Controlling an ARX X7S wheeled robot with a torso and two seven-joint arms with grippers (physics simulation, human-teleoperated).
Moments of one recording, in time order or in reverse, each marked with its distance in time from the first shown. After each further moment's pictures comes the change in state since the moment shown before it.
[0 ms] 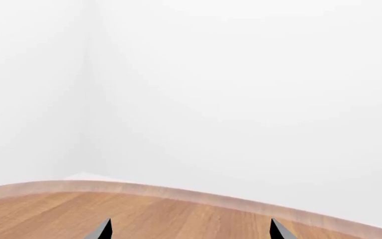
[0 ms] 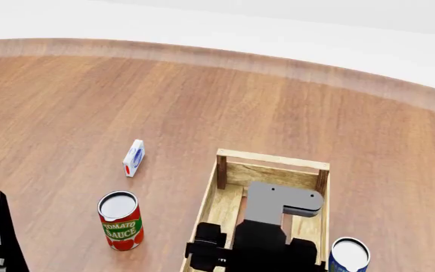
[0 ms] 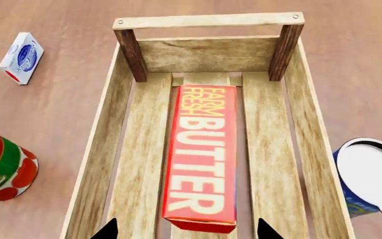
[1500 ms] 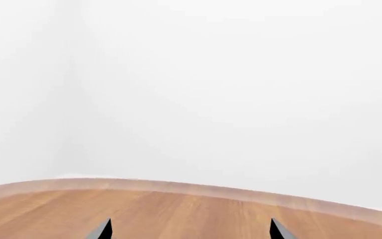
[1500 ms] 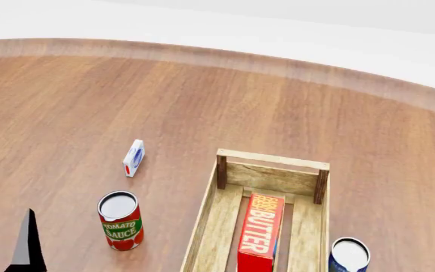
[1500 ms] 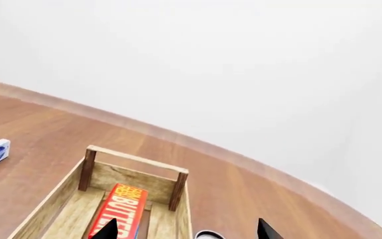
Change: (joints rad) left arm 0.016 0.004 0.097 -0.006 0.073 0.014 0.002; right arm -0.765 0.220 0.482 -0.691 -1.543 0.352 0.646
